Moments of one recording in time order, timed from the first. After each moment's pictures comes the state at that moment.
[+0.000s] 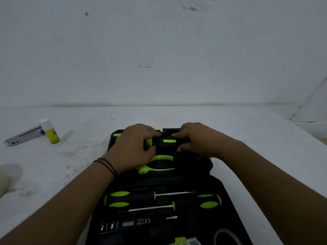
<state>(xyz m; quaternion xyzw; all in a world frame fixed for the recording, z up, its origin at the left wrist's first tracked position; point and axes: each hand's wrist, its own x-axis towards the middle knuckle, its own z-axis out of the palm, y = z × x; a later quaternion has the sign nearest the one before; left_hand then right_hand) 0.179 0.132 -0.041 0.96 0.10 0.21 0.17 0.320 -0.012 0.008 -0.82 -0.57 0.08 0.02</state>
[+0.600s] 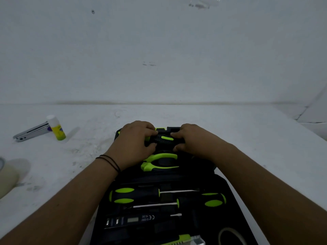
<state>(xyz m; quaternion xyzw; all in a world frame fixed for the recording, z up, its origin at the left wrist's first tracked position) 0.176 0.139 -0.041 0.96 0.16 0.19 0.15 0.310 0.004 -0.006 -0.84 -0.54 0.08 0.01</state>
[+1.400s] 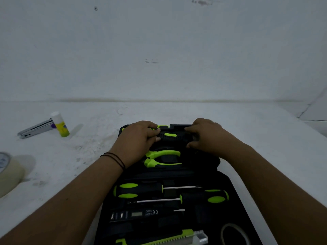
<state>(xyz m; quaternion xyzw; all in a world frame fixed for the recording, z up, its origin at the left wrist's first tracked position) 0.176 0.140 -0.050 0.96 0.15 0.22 0.13 0.320 -0.020 -0.006 -0.87 -0.49 0.04 0.03</state>
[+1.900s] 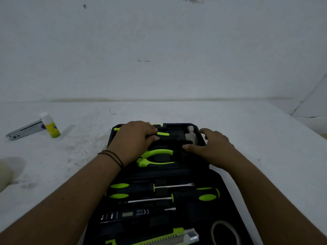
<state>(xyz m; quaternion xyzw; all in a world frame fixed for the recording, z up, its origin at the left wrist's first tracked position) 0.185 0.124 -0.039 0.96 0.14 0.24 0.09 0.310 -0.056 -0.026 -0.92 -0.30 0.11 0.21</state>
